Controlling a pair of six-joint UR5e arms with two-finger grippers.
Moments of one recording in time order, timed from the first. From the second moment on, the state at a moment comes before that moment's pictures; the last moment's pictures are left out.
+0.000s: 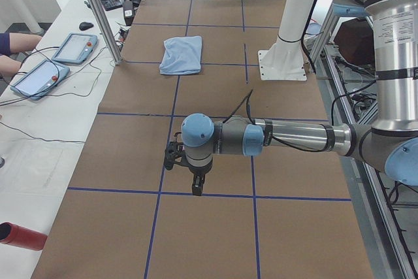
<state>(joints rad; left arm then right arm) -1.57 -1.40 -1.81 -1.53 -2.37 0.10 1.52 -1.85 1.89 -1.58 2.36 0.02</state>
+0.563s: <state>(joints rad) -1.57 -1.40 -1.81 -1.53 -2.37 0.10 1.52 -1.85 1.89 -1.58 2.36 0.02</state>
